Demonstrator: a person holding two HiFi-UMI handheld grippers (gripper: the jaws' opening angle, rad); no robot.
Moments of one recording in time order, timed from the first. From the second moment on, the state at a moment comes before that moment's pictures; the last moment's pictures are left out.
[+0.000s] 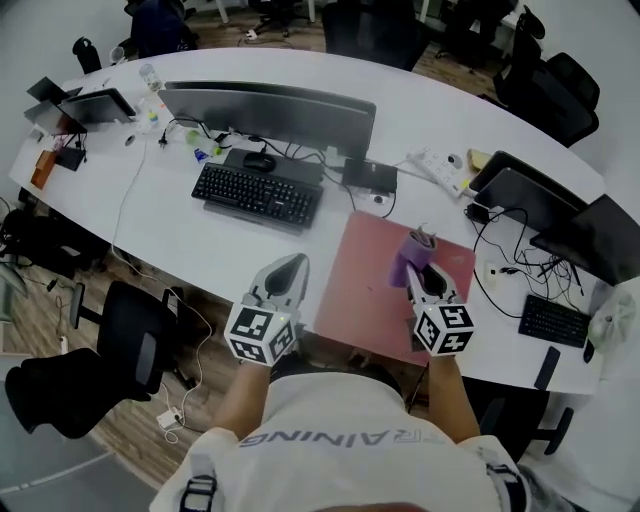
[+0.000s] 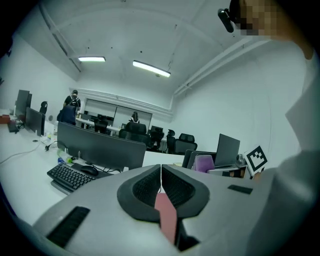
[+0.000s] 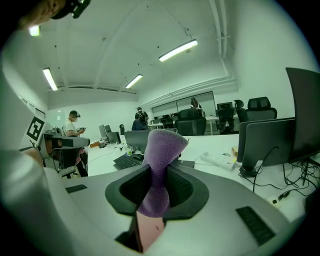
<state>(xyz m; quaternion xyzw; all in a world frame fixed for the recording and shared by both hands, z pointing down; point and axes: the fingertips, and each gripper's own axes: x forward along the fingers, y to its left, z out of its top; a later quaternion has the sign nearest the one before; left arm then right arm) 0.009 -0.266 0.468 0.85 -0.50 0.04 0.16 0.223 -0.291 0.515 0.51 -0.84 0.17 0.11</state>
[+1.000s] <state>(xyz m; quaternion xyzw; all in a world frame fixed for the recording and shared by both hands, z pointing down) -0.086 -0.299 0.503 0.86 -0.47 0.07 0.20 0.079 -0.415 0.743 0.48 -0.77 0.30 0.30</state>
